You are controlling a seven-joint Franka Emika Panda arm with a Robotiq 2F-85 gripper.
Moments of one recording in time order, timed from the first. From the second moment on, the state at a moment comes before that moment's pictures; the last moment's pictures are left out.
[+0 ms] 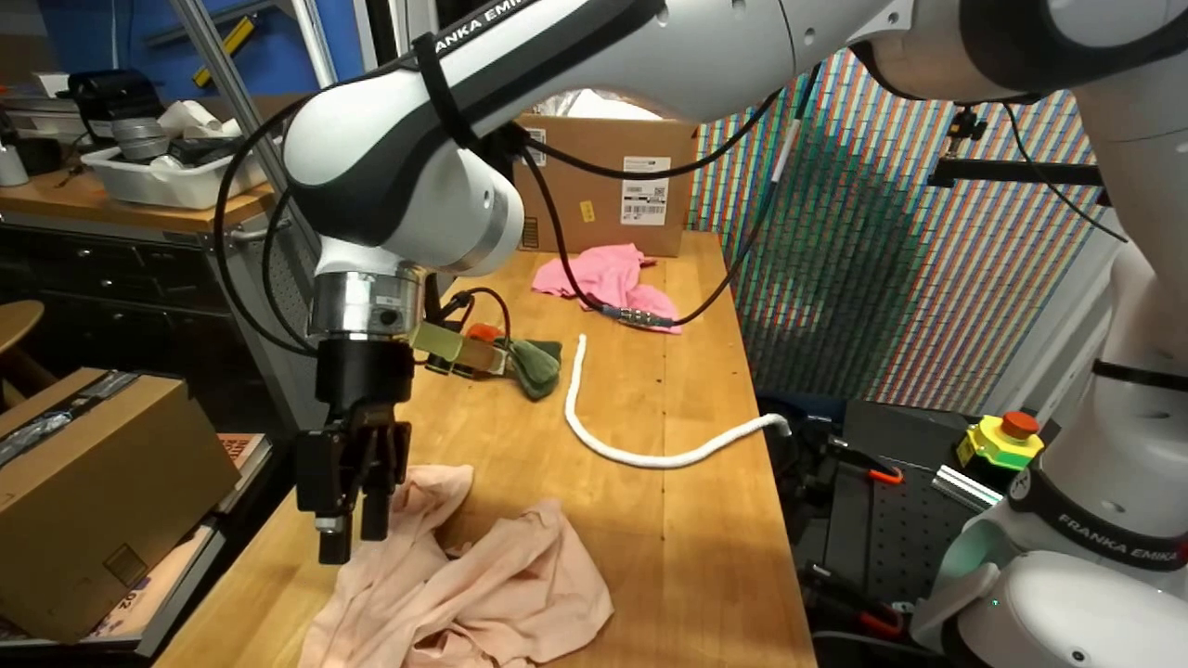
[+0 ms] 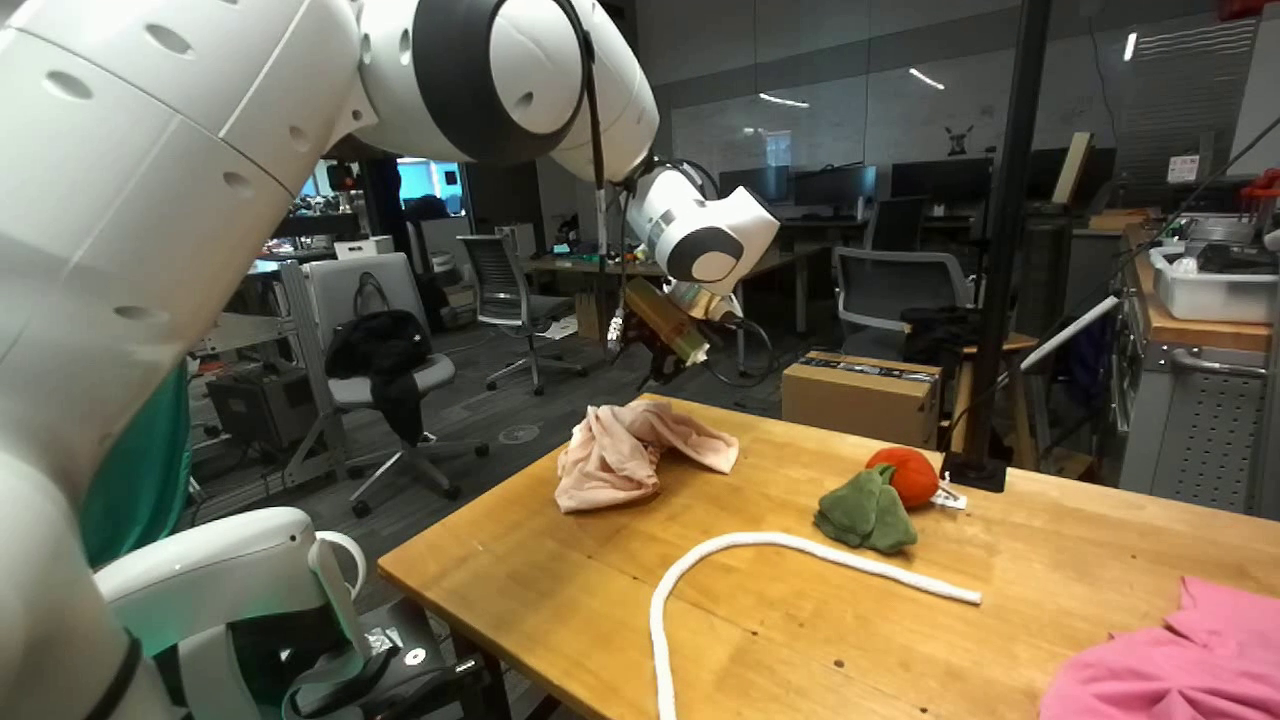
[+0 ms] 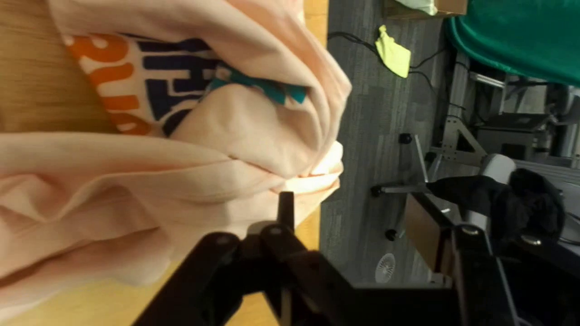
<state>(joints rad) 0.22 0.70 0.25 -1.49 0.57 2.01 -0.35</state>
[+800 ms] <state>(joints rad) 0.18 0.41 0.17 -1.63 0.14 1.67 -0.17</state>
